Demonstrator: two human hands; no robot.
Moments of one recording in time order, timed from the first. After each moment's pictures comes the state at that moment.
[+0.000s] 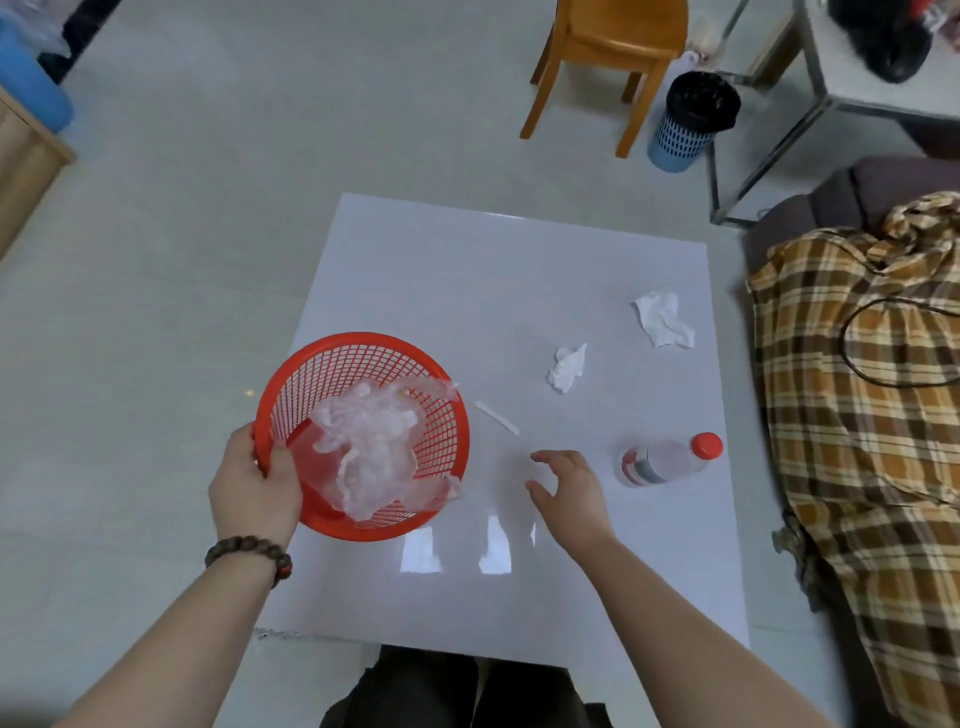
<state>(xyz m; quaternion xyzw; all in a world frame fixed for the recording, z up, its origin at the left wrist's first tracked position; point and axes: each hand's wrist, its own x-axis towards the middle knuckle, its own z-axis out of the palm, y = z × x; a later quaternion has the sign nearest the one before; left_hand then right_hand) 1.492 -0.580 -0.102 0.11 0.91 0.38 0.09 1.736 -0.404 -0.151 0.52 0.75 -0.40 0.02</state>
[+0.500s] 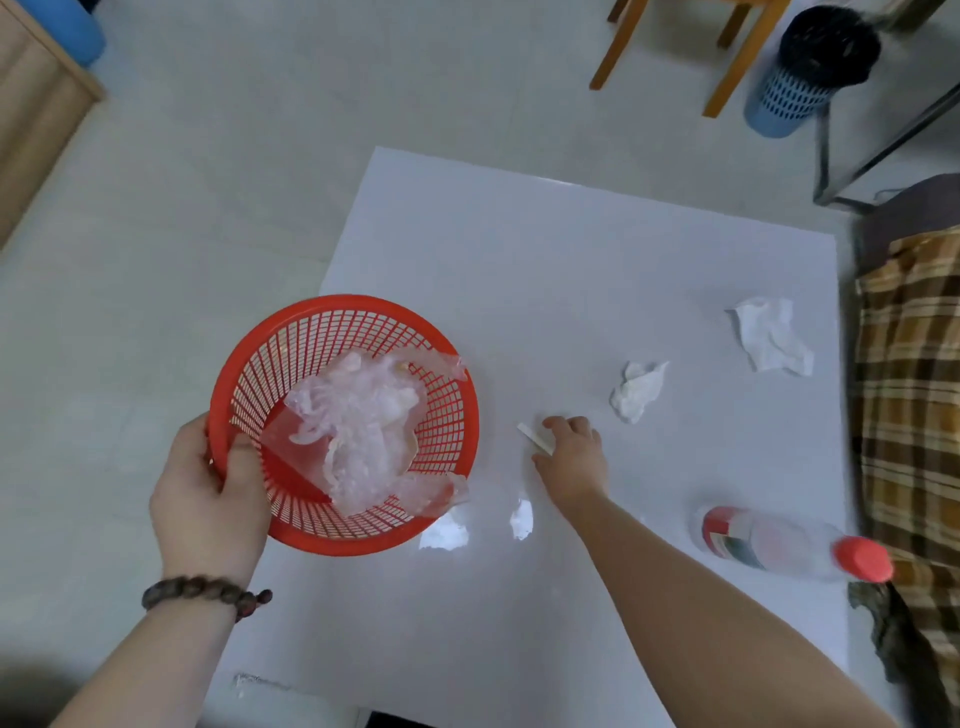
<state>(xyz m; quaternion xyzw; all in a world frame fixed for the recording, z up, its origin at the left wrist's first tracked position) 1.442 -0.556 -0.146 0.07 0.92 0.39 0.04 1.634 -0.324 -0.278 0.50 0.80 -0.32 0.12</state>
